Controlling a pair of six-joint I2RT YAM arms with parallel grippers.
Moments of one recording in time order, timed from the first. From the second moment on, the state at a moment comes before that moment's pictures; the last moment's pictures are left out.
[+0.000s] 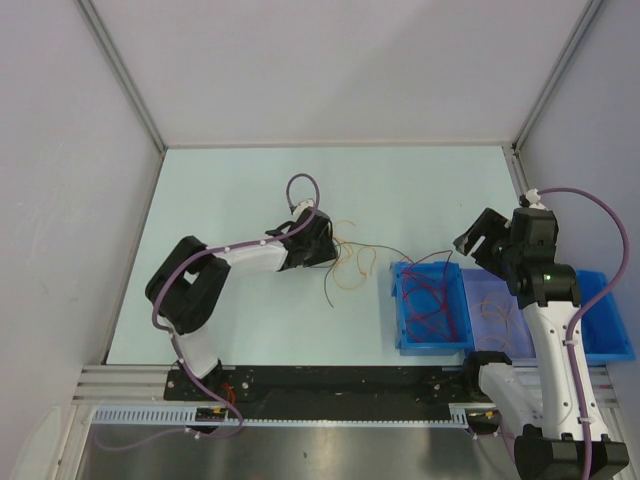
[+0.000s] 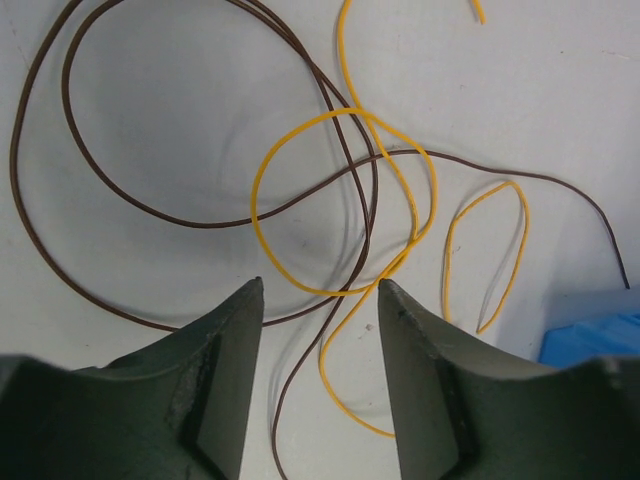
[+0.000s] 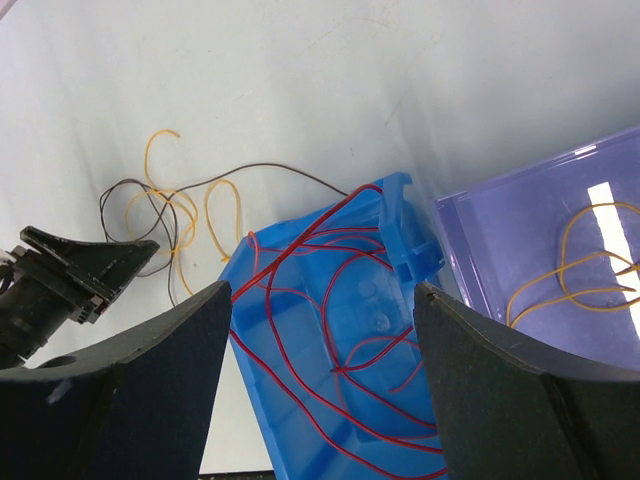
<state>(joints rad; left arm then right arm) -0.69 1.77 1.03 -0.12 -0.15 -0.85 -0.01 0.83 1.00 -0.85 -0.07 0.54</state>
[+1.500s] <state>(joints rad) -0.73 1.72 1.07 -0.18 -0.26 -0.83 -0.01 0.81 1.00 -0.84 -0.10 0.54</state>
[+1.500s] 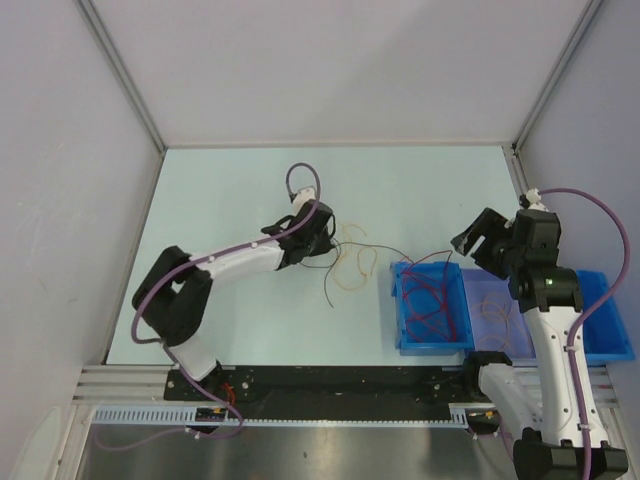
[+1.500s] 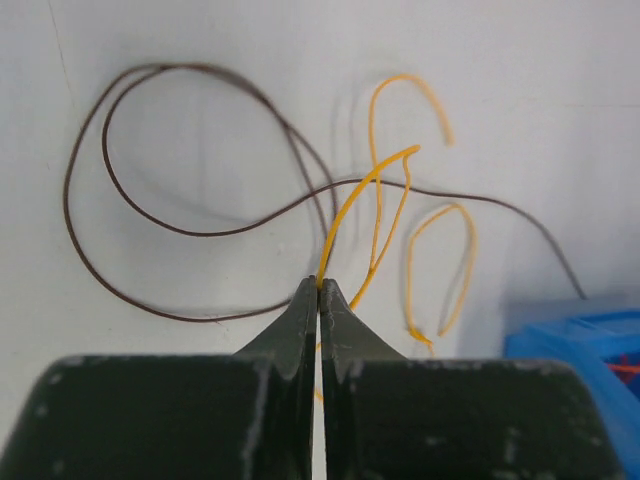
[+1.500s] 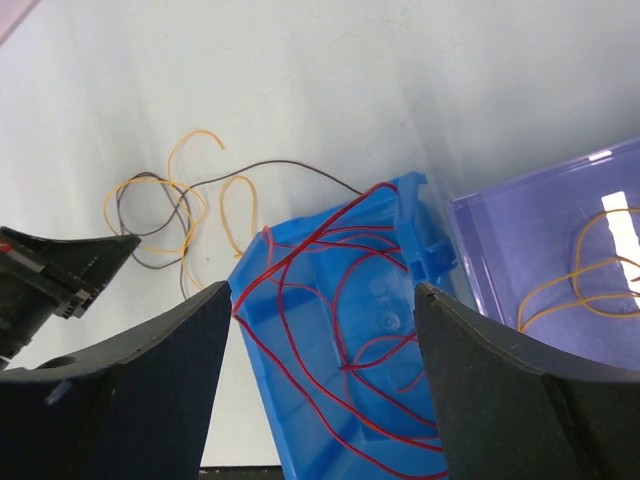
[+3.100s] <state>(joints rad) -0.79 1.26 1.39 -0.39 -0.19 -0.50 0.62 0.77 1.00 -0.61 -0.09 0.58</state>
